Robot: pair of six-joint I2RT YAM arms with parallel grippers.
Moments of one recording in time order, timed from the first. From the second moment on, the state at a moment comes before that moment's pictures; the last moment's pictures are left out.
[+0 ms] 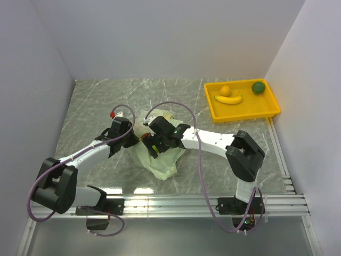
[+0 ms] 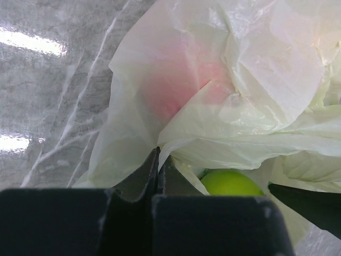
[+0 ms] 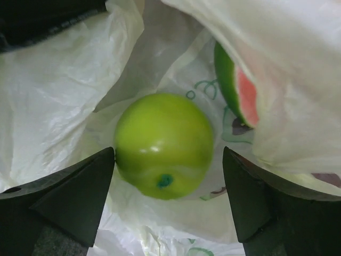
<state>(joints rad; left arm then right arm) -0.39 1.31 0.64 -0.11 -0.05 -0.75 0.96 1.82 1.32 -0.45 0.03 0.21</state>
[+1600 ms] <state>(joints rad) -0.39 1.27 0.64 -0.12 -0.04 -0.75 0.29 1.63 1.29 -0.35 0.40 0.41</state>
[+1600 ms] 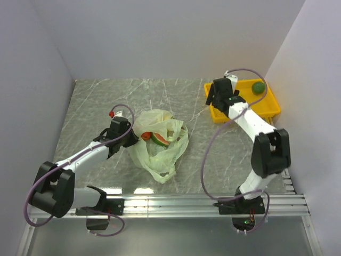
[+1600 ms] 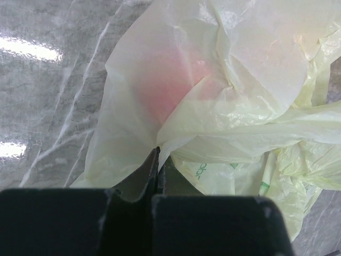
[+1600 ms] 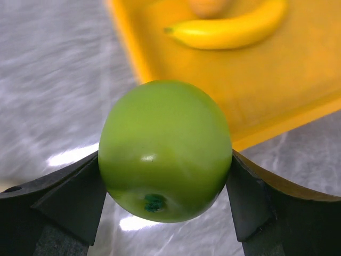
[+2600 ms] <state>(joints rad) -0.39 1.25 0.64 -0.12 -0.13 -0.79 0.76 1.57 1.42 -0.32 0.04 0.22</state>
